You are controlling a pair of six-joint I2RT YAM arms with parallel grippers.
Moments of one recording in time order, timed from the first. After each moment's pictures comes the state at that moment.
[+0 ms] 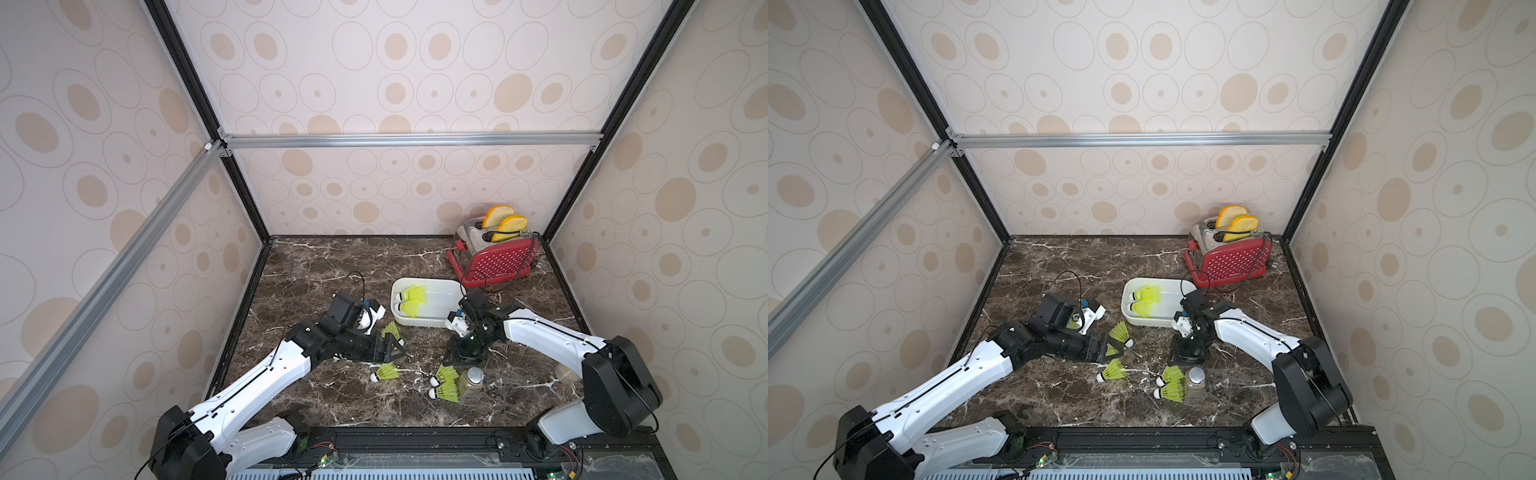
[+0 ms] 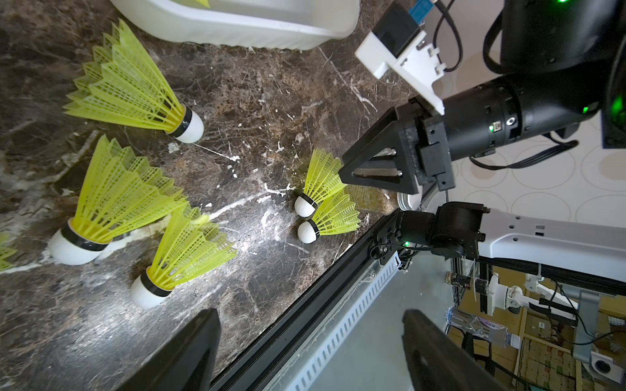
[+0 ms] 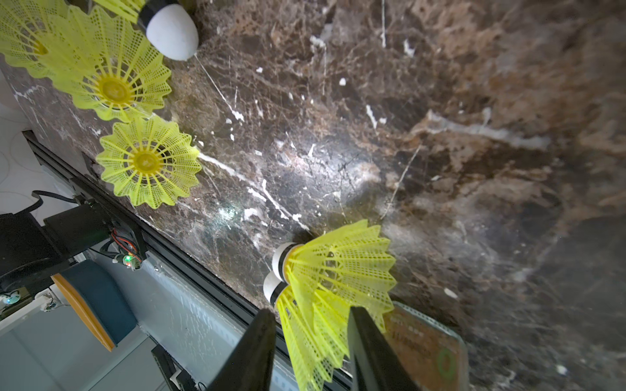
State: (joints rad) left arm -0.64 1.10 0.86 -0.67 0.54 -0.57; right arm 0.61 1.51 0.91 -0.82 -0.50 0.35
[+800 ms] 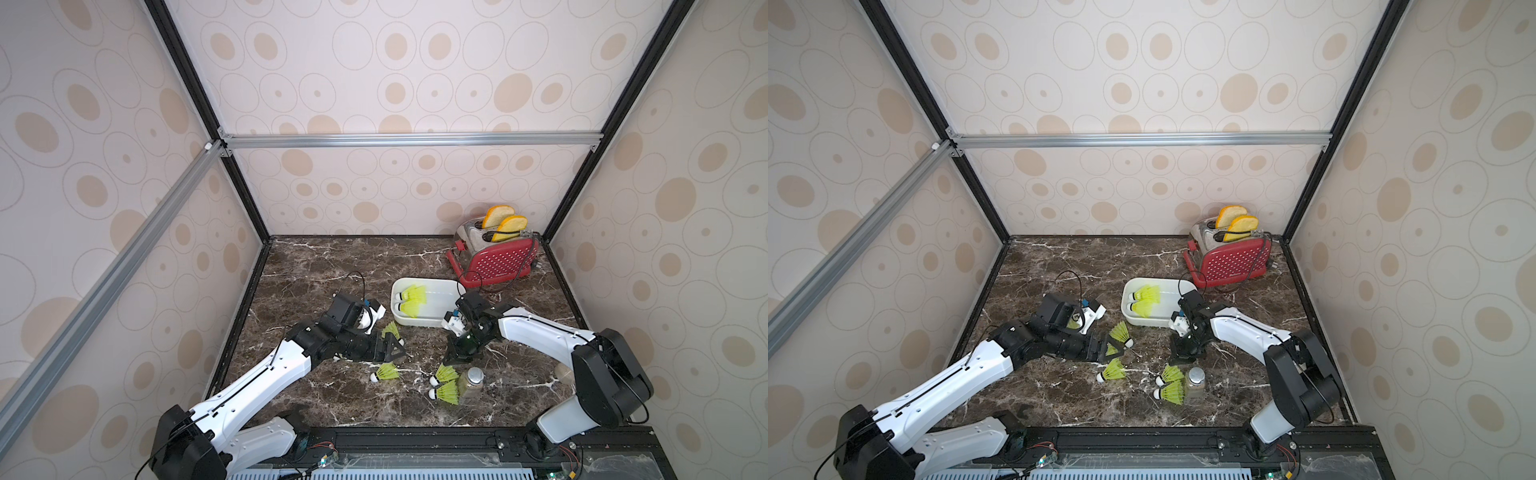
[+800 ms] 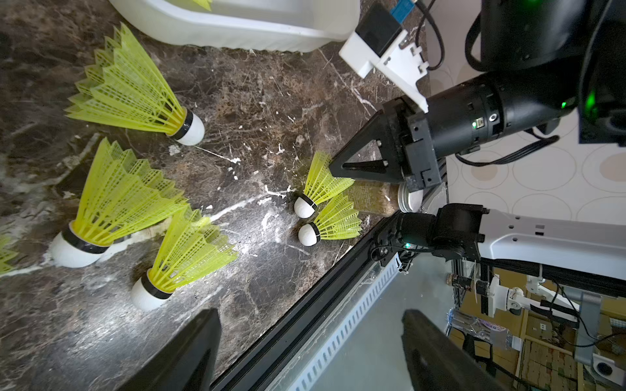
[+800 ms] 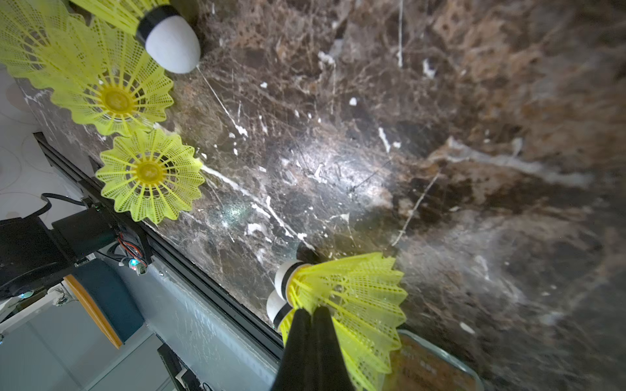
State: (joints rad) left arm -0.64 1.10 0.86 -0.66 0.53 -0.57; right arm 0.61 1.53 0.92 -0.78 -0.53 0.36
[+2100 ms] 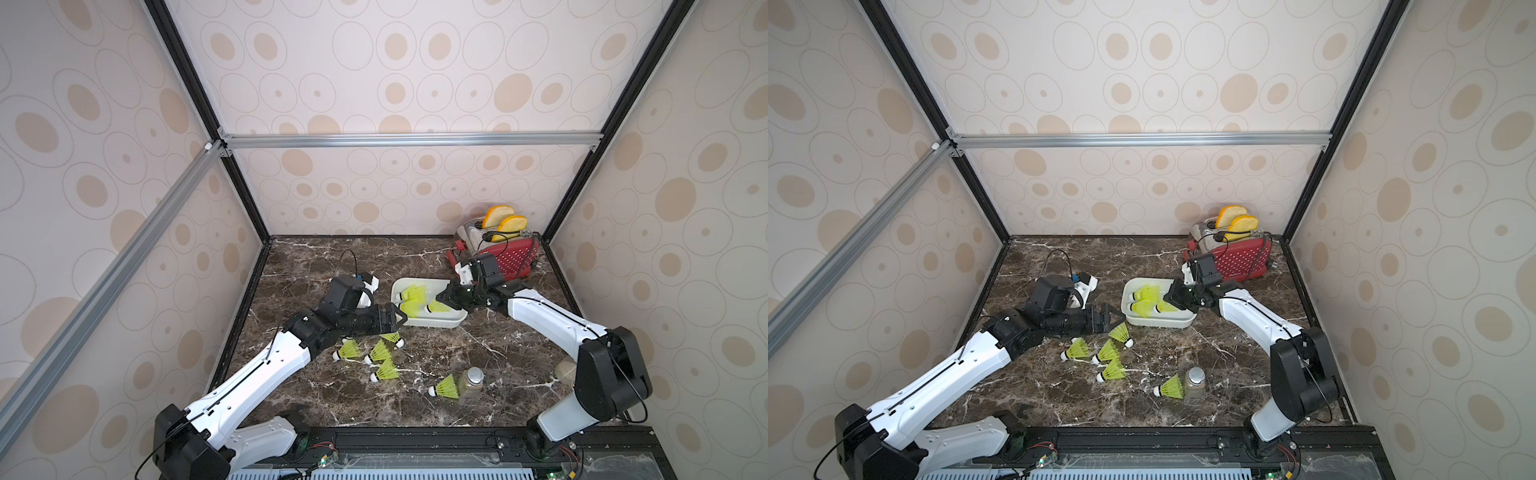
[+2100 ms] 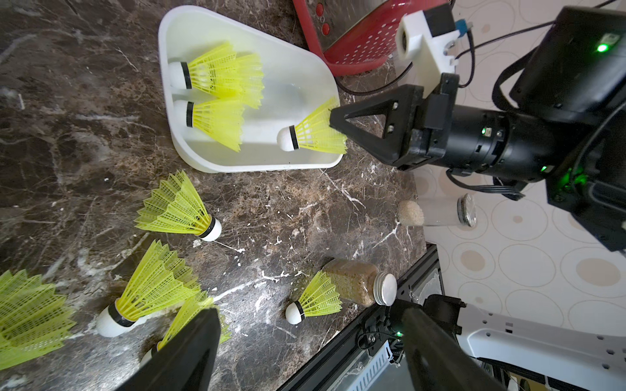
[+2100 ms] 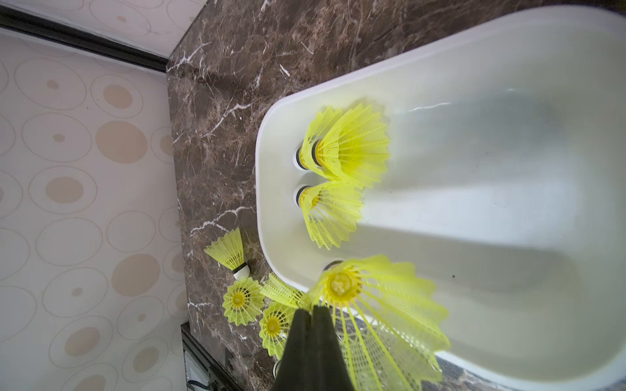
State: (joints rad) left arm -0.63 1.14 1.01 -0.57 0.32 -0.71; right arm 0.50 1.58 1.10 -0.35 -0.41 0.78
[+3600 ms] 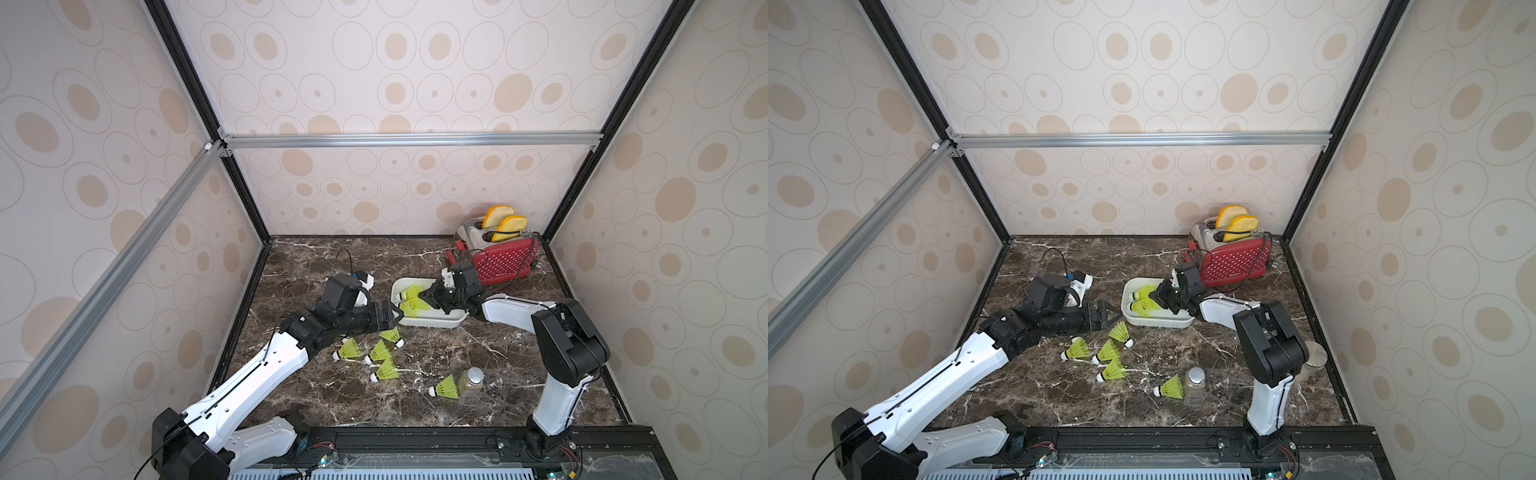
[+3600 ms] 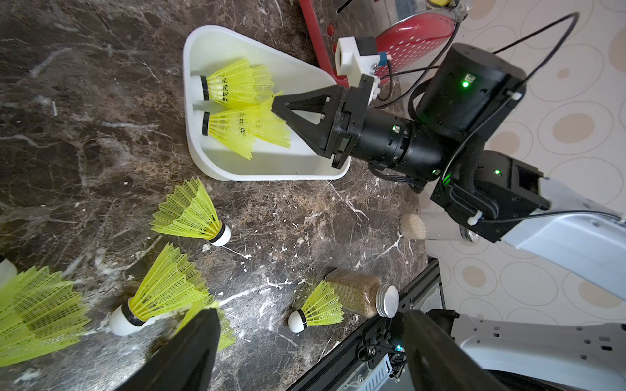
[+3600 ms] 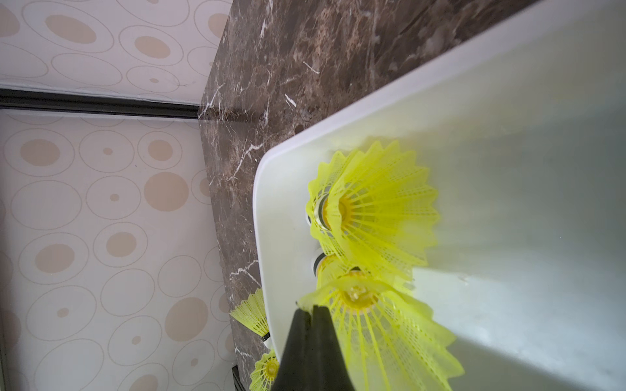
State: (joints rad) left arm -0.61 1.12 1.01 -0.59 0.29 -0.73; right arm 0.54 1.83 1.04 0.13 -0.45 1.06
